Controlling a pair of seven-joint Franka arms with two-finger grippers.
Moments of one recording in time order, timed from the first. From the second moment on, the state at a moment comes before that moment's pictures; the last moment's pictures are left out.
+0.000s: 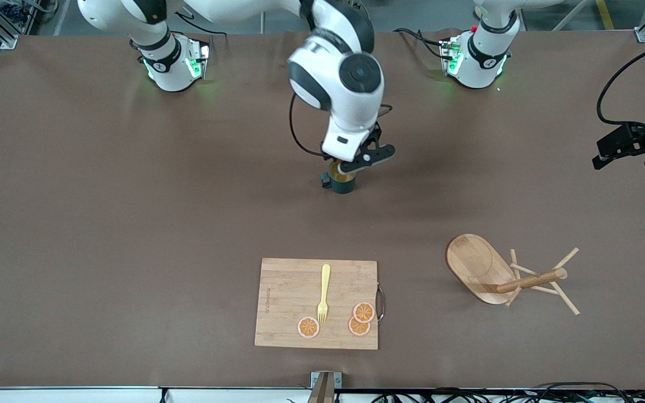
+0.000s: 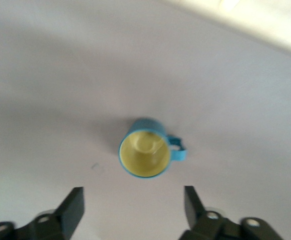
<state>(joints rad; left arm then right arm) 0.02 0.05 -0.03 -1.51 -0.06 1.64 0.04 0.87 0.69 -0.03 -1.00 0.10 1.67 0.52</state>
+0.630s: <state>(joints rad) -0.11 0.06 -0.21 -1.61 -0.09 1.63 -0.32 0.41 0.55 -0.24 -1.00 0.10 1.44 0.42</state>
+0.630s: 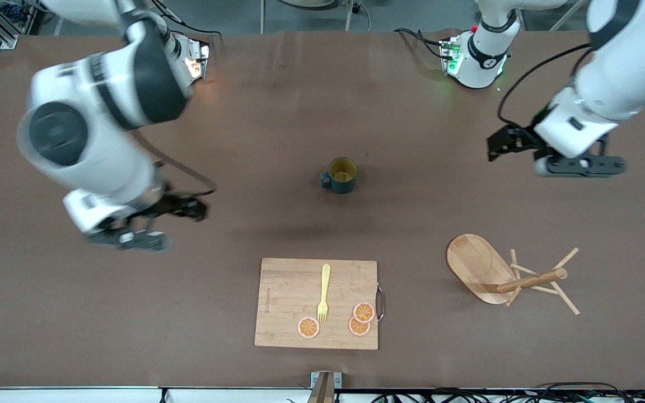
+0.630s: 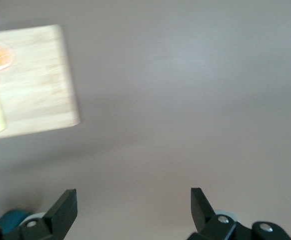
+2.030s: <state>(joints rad) -0.59 0.33 -0.52 -1.74 0.22 2.06 -1.43 -0.12 0.21 -0.02 -1.27 0.06 1.56 -0.01</state>
